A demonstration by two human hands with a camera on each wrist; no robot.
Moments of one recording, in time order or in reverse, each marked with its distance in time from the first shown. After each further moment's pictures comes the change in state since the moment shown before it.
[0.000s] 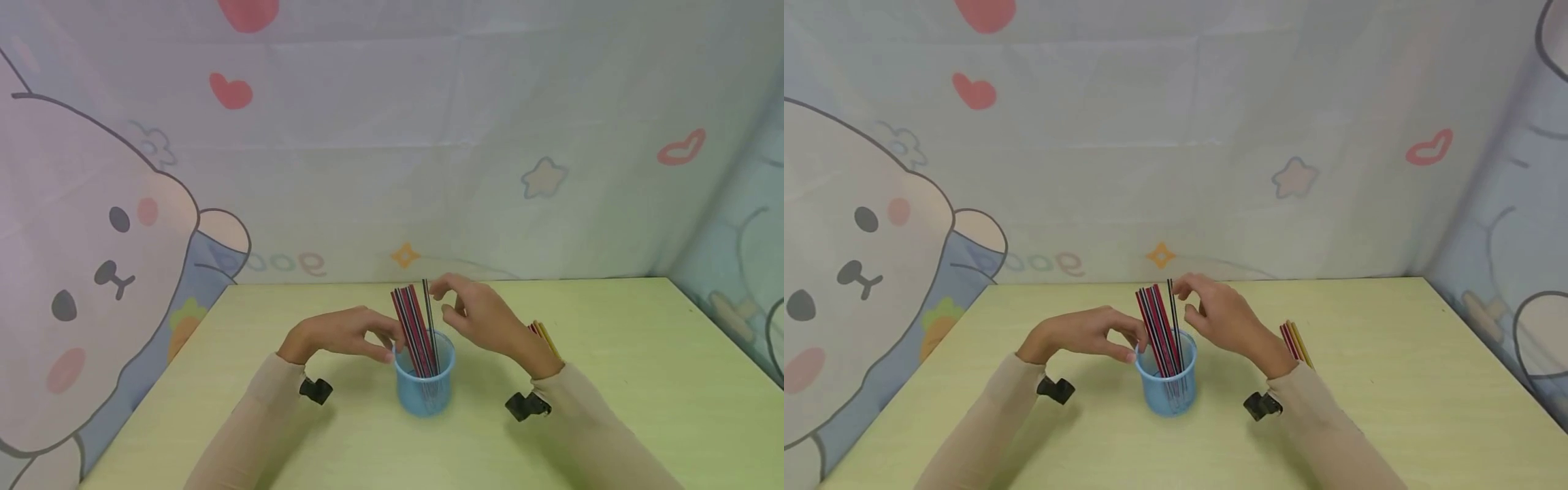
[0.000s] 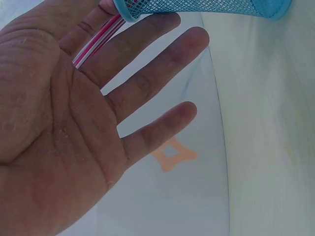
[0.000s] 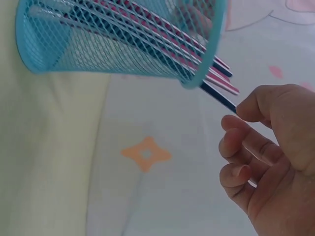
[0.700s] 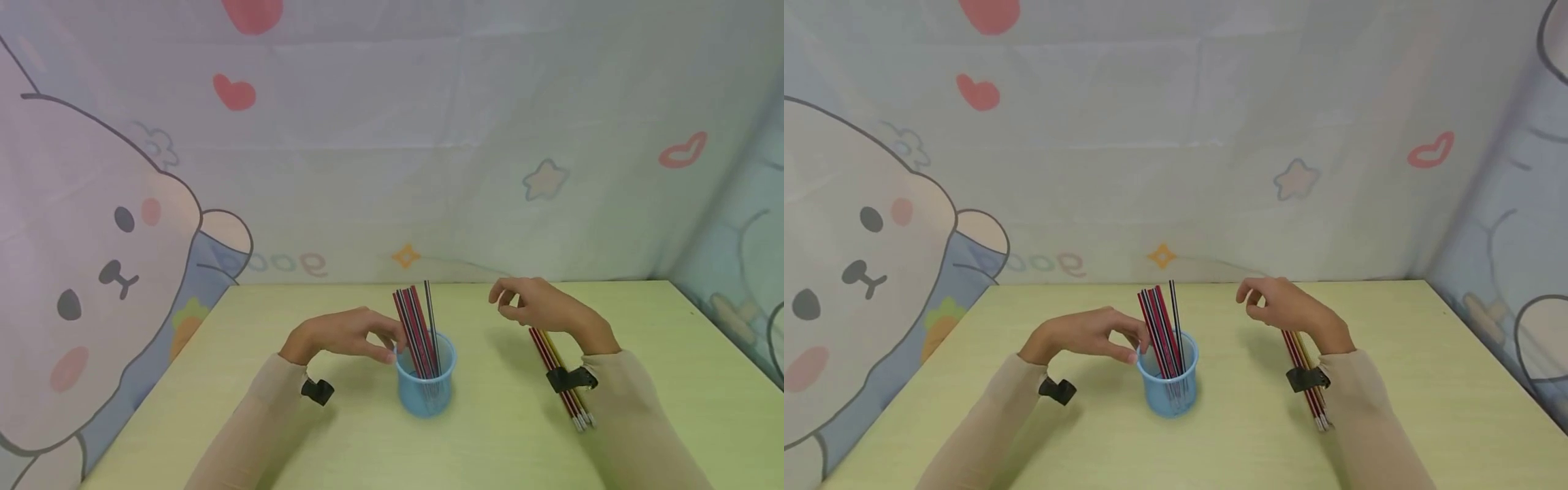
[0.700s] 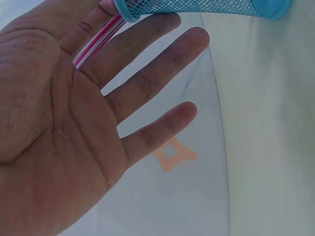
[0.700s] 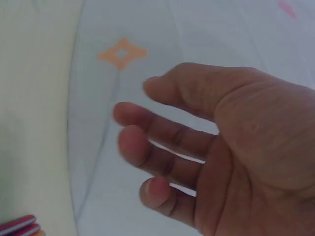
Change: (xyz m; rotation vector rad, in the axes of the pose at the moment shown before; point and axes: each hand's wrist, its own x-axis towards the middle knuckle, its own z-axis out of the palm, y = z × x) left_hand -0.002 0.002 0.000 0.005 -0.005 -0.041; right_hand -0.025 0.053 -0.067 0.081 -0.363 0.291
